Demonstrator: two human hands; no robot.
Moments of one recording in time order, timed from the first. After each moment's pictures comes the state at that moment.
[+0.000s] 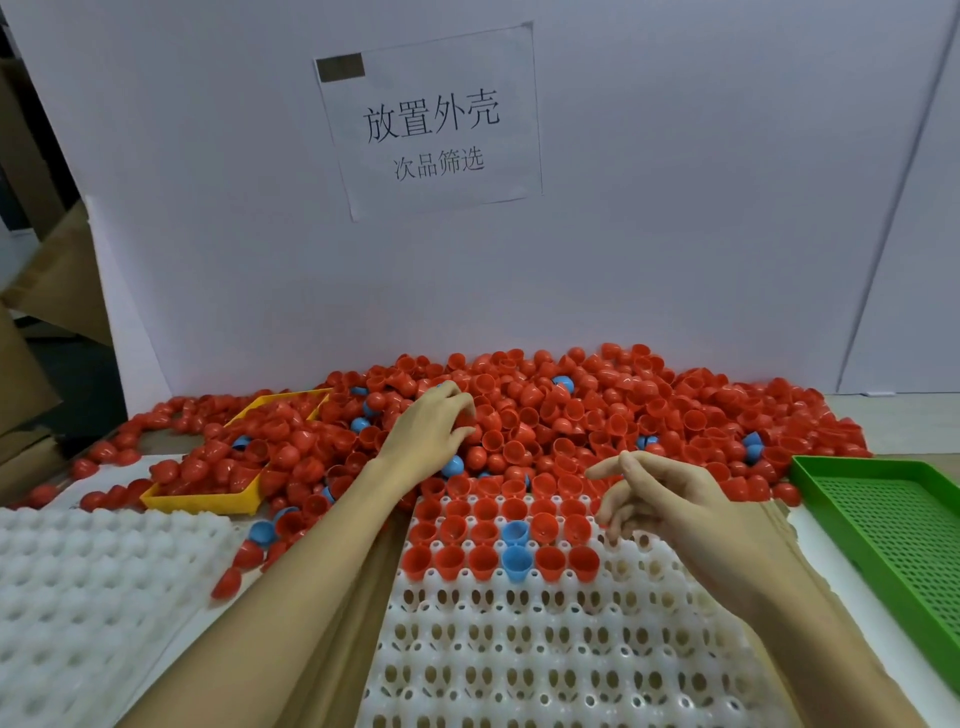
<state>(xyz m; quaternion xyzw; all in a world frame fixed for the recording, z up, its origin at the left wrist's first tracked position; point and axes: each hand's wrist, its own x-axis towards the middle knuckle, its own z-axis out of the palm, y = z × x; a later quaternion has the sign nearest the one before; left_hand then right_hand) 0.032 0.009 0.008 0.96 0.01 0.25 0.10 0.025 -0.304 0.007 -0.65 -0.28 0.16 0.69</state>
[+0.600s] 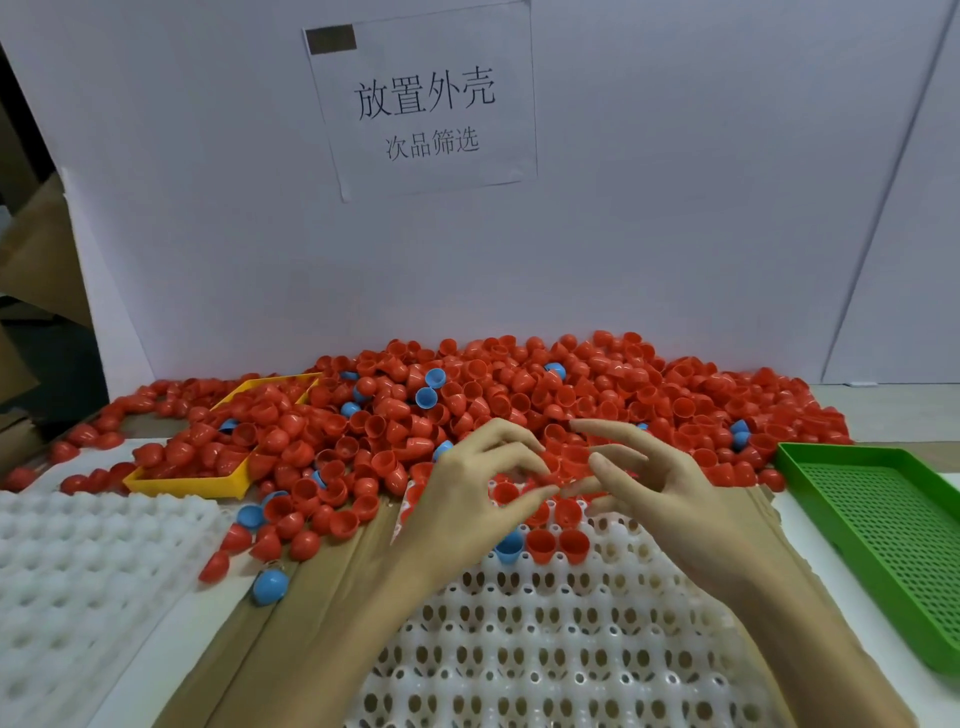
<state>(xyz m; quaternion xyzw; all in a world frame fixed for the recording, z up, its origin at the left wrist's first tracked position) -0.062 -0.091 0.009 0.87 -0.15 0.33 0.35 0.020 -0.298 0.005 -0.67 -0.33 0.12 0.66</state>
